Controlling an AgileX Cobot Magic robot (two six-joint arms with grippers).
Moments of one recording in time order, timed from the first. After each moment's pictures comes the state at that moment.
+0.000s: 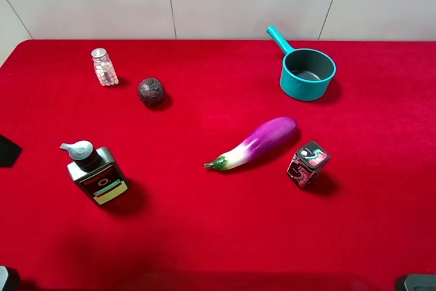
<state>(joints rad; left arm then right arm) -0.05 0.86 -0.70 -0.26 1.17 0.36 0.01 -0.01 -0.50 -0.02 1.02 -0.03</state>
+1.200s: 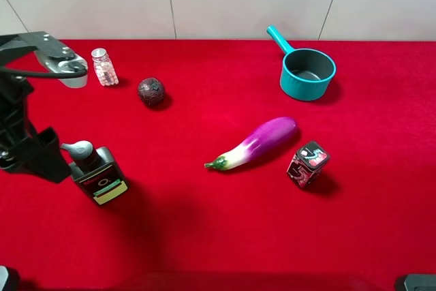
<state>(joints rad) -0.37 1.26 -0.76 -0.10 1.02 0.42 0.01 -0.01 -0.50 -0.02 1.02 -0.03</state>
